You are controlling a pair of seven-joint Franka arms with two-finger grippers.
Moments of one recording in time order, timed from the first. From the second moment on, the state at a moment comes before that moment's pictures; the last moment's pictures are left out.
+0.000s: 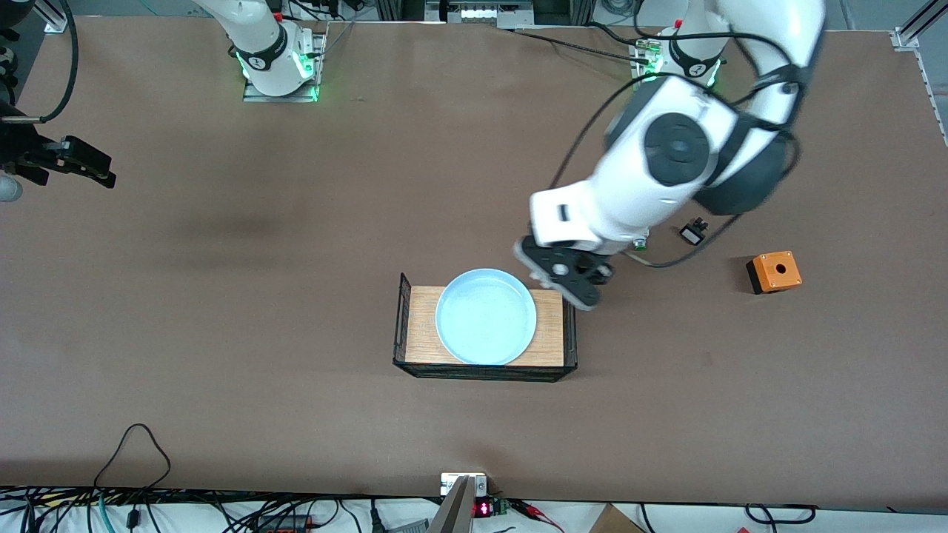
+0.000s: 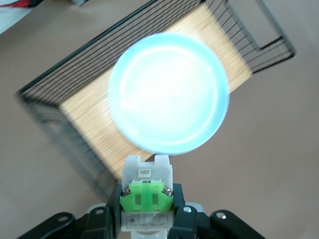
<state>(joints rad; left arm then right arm) -0.35 0.59 -0.26 -1.17 -0.04 1.87 0.09 0.13 0.01 -0.16 -1.60 -0.05 1.57 -0.01</state>
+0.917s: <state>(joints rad) -0.47 0.82 -0.19 -1.14 -0.02 2.27 0.07 0.13 0.01 -0.16 -1.60 -0.05 1.57 -0.01</state>
